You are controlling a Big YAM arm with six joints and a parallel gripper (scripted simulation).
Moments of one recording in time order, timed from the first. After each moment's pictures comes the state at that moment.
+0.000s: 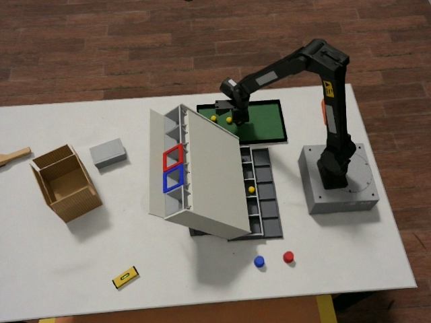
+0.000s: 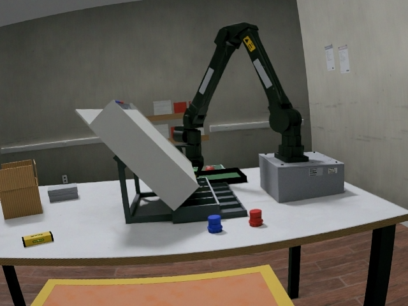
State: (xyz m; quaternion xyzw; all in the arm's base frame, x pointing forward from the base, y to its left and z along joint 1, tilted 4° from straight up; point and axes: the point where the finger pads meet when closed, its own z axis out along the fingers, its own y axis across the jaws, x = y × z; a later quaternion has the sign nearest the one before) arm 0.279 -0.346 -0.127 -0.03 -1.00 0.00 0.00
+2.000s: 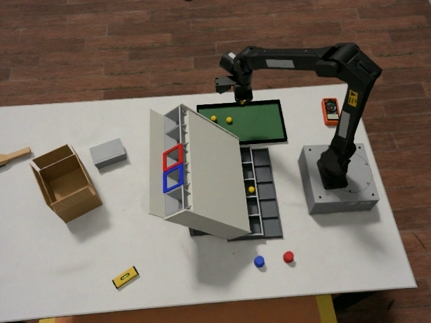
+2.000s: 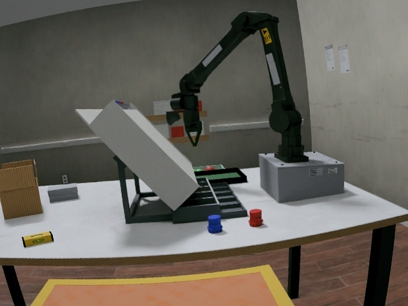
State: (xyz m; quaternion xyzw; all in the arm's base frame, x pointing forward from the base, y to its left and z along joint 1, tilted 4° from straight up) arm 0.279 -0.347 0.015 -0.03 -1.00 -0.02 0.03
